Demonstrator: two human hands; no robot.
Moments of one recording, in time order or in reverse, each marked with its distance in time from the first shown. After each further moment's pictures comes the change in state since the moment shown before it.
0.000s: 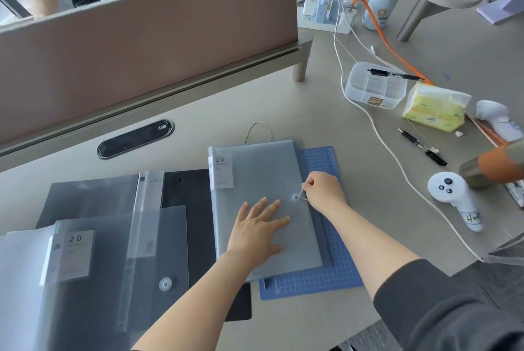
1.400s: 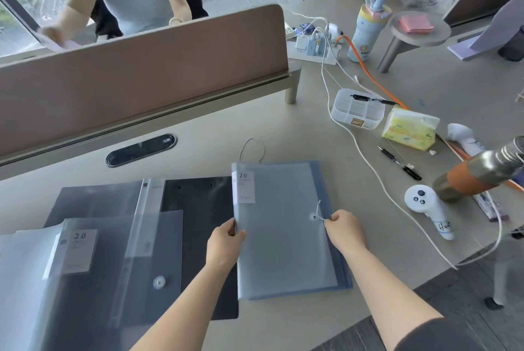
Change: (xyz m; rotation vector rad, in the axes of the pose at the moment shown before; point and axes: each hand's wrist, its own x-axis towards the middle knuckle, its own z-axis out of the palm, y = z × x) left_hand -0.038 0.001 -0.001 -1.110 0.309 -0.635; right_hand -0.060 0.072 -0.017 0.154 0.059 0.307
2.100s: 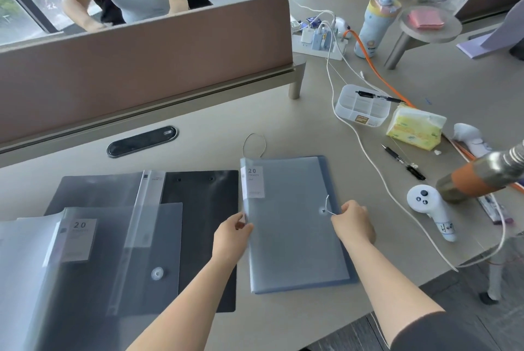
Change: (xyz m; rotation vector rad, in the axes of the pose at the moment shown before) left_hand 0.006 -0.002 0.019 -0.078 0.017 0.025; right_hand 0.006 -0.003 -0.013 -0.066 0.114 0.046
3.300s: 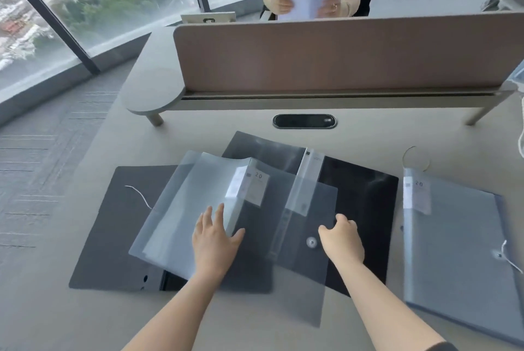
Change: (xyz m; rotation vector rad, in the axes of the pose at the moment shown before) left_hand -0.061 -0.201 -0.288 0.429 0.502 -0.111; right_hand -0.246 -0.180 0.189 -0.130 -0.309 -0.372
